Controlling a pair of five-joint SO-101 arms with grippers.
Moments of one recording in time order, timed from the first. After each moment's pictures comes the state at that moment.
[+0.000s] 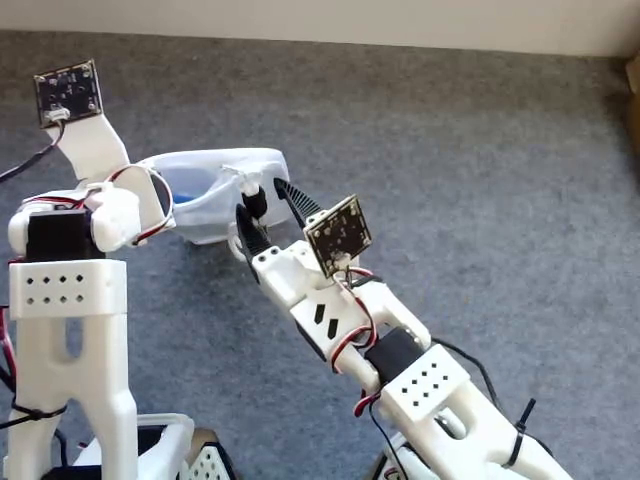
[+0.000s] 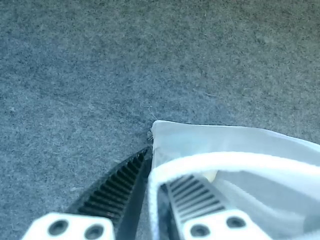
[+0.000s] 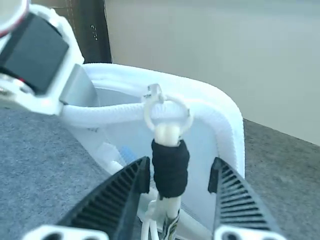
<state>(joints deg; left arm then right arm) -12.4 -19.6 18.9 72.4 18.9 -43.1 -52.0 64.2 0.3 1.0</state>
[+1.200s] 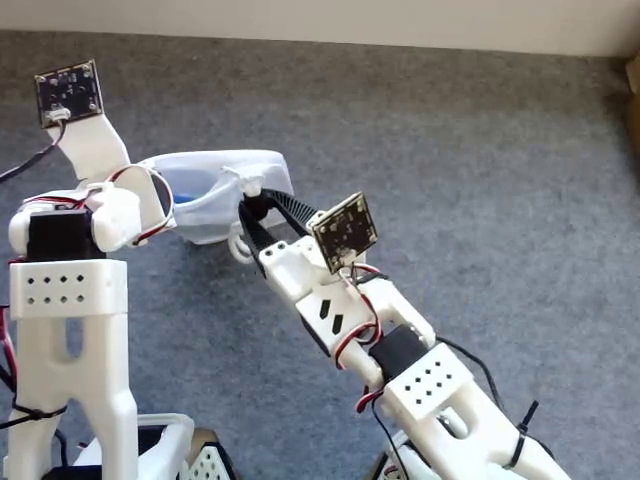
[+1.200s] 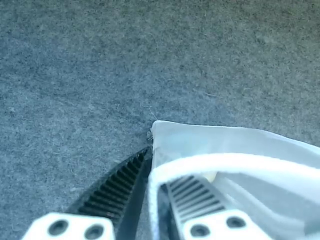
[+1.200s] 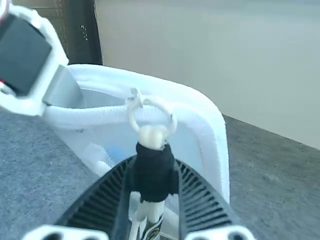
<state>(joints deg) -12.4 -19.6 18.9 72.4 18.9 -41.2 -52.1 64.1 2.4 3.3</state>
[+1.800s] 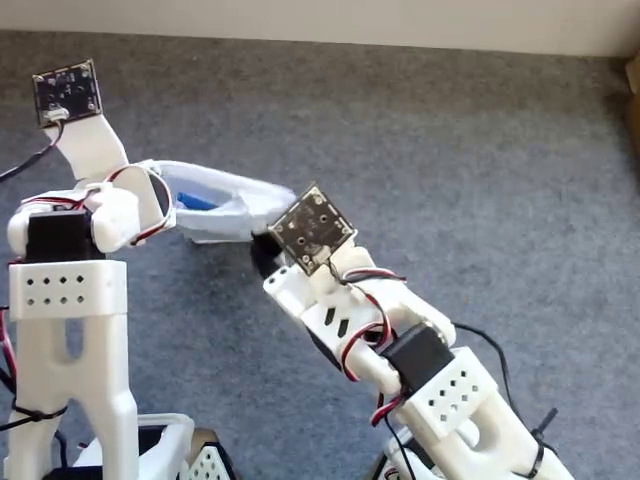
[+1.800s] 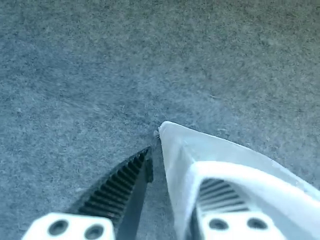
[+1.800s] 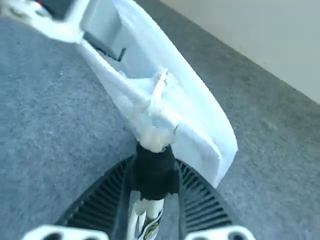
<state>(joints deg) -12.5 -19.6 18.9 72.3 18.8 -43.1 -52.9 48.1 42.6 12.1</state>
